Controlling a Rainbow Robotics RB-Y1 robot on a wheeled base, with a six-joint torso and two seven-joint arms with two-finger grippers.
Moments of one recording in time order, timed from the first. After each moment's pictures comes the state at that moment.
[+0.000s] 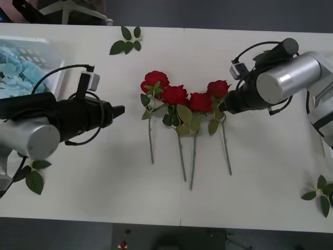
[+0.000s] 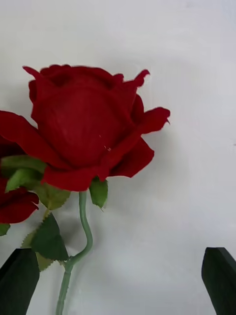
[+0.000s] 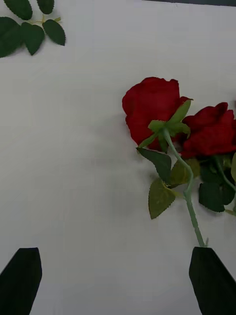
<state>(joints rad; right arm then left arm) -0.70 -0.63 0.46 -1.39 -0.72 1.20 1.39 -0.24 0.58 -0.24 -1.80 0.74 0.78 -1.57</state>
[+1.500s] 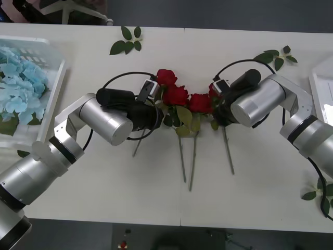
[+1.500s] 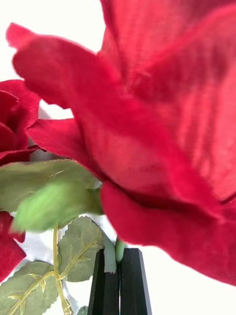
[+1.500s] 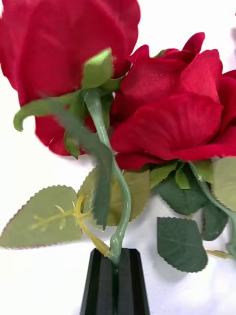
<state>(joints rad) -0.72 -0.55 0.65 -1.24 -0.54 1.02 1.39 -0.62 0.42 -0.63 -1.37 0.55 0.76 -1.38</state>
